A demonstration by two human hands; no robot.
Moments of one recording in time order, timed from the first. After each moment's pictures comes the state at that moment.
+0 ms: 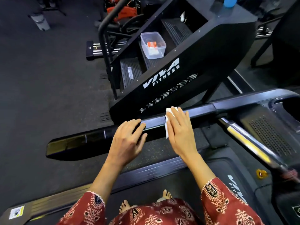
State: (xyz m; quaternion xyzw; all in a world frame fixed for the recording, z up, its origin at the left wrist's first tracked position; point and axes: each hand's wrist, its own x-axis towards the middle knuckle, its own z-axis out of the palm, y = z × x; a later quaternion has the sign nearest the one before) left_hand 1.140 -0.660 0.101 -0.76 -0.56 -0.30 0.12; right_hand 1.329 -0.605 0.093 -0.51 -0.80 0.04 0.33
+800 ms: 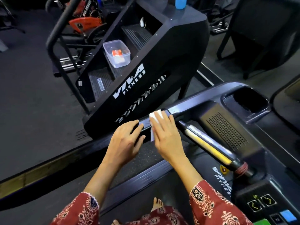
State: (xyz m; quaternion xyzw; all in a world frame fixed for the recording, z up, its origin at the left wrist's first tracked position) left_hand 1.248 -0.589 0.110 -0.83 -0.48 -0.27 0.06; right_hand 1.421 -0.577 0.080 -0.54 -0.78 -0.03 0.33
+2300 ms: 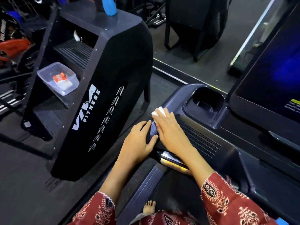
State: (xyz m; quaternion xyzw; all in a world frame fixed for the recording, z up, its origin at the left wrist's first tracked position) left_hand 1.383 -0.471 0.136 -0.87 -0.41 -0.16 -0.22; right_hand 1.532 -0.505 0.127 -0.71 -0.67 0.06 0.21
